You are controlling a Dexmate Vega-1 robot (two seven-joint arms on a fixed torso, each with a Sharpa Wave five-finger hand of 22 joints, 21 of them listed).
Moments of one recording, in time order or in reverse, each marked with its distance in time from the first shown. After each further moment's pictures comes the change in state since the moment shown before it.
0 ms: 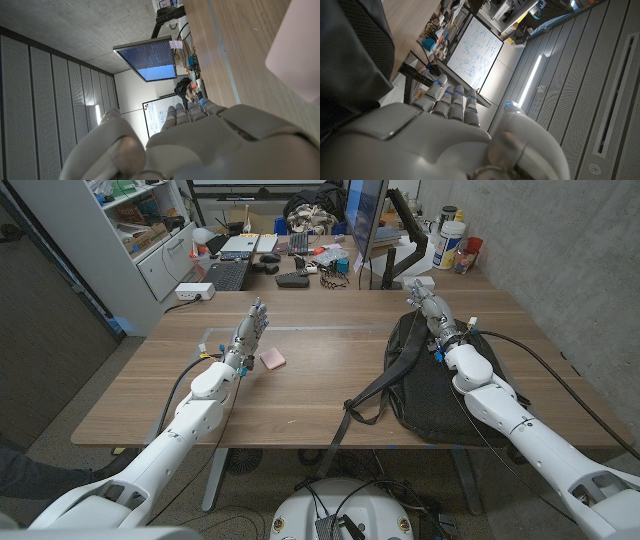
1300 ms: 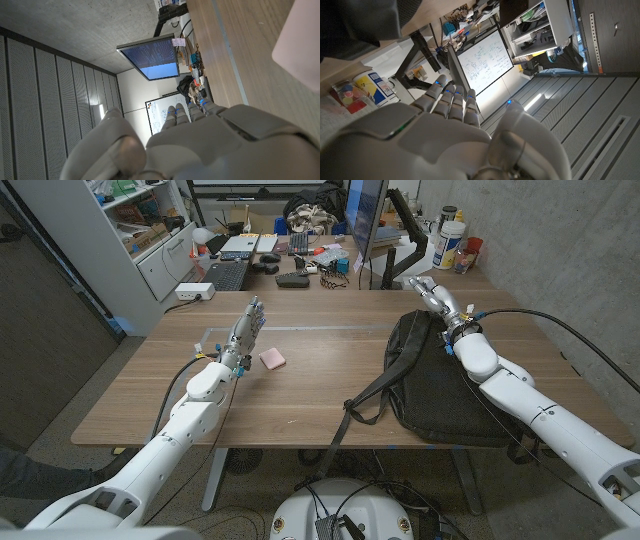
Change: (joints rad) left arm 0.037 0.027 -0.012 -0.067 0.004 0.002 0.024; left_hand 0.005 0.005 -0.004 -0.004 0.000 0.005 -0.005 0.000 0.000 -0.004 -0.004 0.000 0.000 0.000 0.000 0.000 0.000 -0.005 0.005 0.000 0.000; right arm 0.032 -0.149 -0.052 -0.122 -0.325 -0.199 -0.152; right_hand 0.020 0.000 0.000 -0.017 0.000 0.011 -0.022 0.000 0.000 0.000 -0.025 0.000 0.005 0.004 -0.012 0.000 0.000 -0.004 0.004 -0.026 0.000
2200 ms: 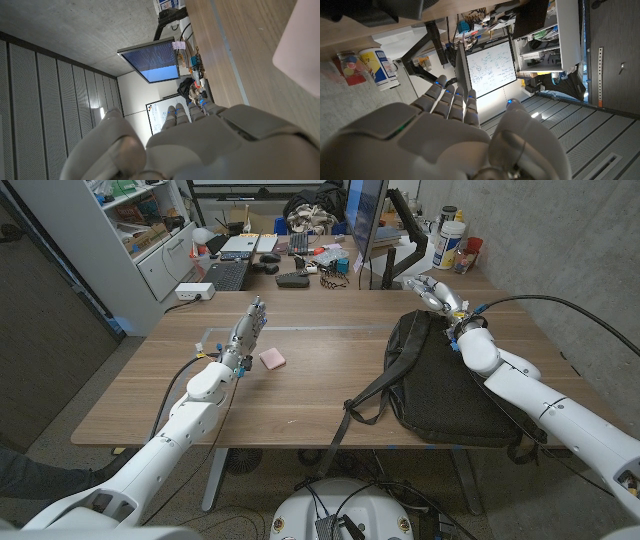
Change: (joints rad) left arm 0.009 0.010 0.007 -0.026 0.010 0.011 0.009; left_hand 0.000 0.000 -0.003 -0.003 -0.004 0.000 0.000 0.000 0.000 0.000 0.000 0.000 0.000 0.000 0.000 0.000 0.000 -0.005 -0.005 0.000 0.005; right arm 0.023 -0.057 -0.036 -0.052 -0.135 -0.119 -0.037; right_hand 0.002 -0.002 0.001 -0.006 0.000 -0.007 -0.011 0.000 0.005 -0.020 -0.012 -0.006 -0.003 -0.005 -0.005 -0.004 0.000 0.000 0.000 -0.019 0.000
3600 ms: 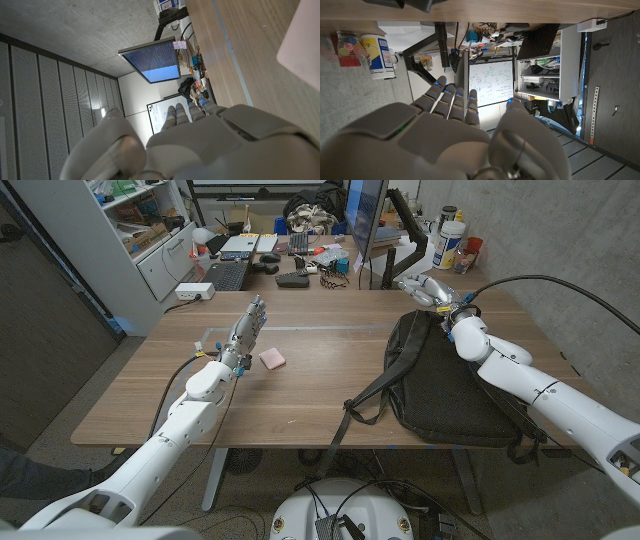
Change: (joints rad) left arm 0.006 0.013 -0.002 -0.024 0.004 0.005 0.007; left_hand 0.008 0.000 -0.002 -0.003 -0.007 0.005 -0.005 0.000 0.000 0.000 0.000 0.000 0.000 0.000 0.000 0.000 0.000 0.000 0.000 0.000 0.000; right arm 0.107 -0.010 -0.093 0.001 -0.155 -0.143 0.063; right_hand 0.007 0.003 0.002 -0.007 0.000 0.007 -0.018 0.000 0.000 0.001 -0.018 0.000 0.000 -0.004 0.004 0.000 0.000 -0.009 0.005 -0.022 0.000
